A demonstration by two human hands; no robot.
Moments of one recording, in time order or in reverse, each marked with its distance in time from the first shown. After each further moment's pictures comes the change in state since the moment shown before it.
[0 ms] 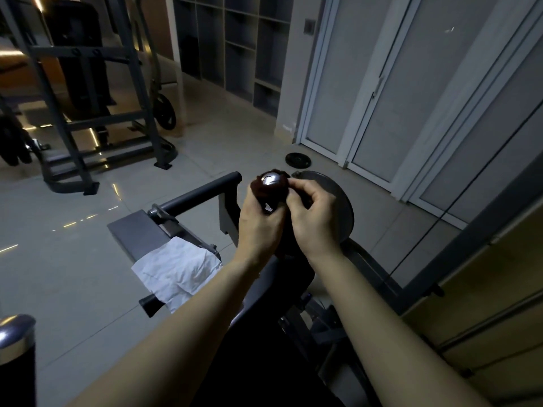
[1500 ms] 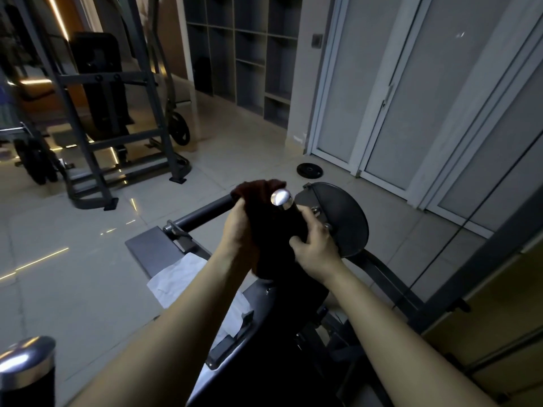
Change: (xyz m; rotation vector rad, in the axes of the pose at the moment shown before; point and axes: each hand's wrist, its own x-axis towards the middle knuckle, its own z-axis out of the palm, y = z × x) left_hand 0.035 0.021 -0.032 -0.607 -0.065 -0.585; right_hand -0.003 0.040 -0.006 -0.248 -0.396 0.045
